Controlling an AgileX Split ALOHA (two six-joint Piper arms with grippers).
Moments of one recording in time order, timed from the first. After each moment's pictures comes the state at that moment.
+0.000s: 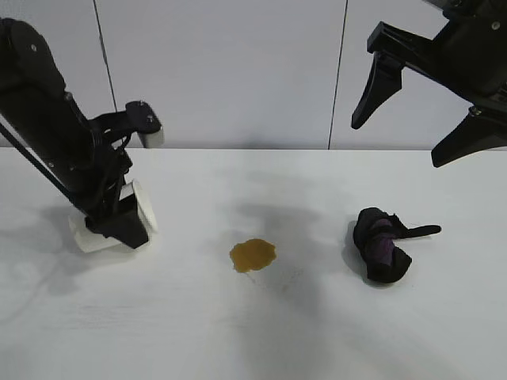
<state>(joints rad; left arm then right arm) -0.31 1.92 -1.20 -1.01 0.64 1.76 0.16 1.58 -1.10 0.39 0.69 0.06</state>
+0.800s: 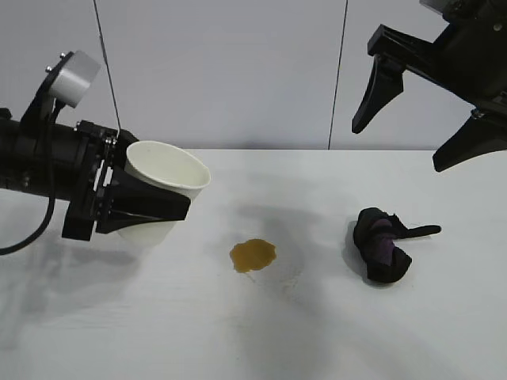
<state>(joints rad) -0.16 2.15 -0.90 -1.70 1.13 2.71 0.16 1.58 -1.10 0.39 0.74 0.06</state>
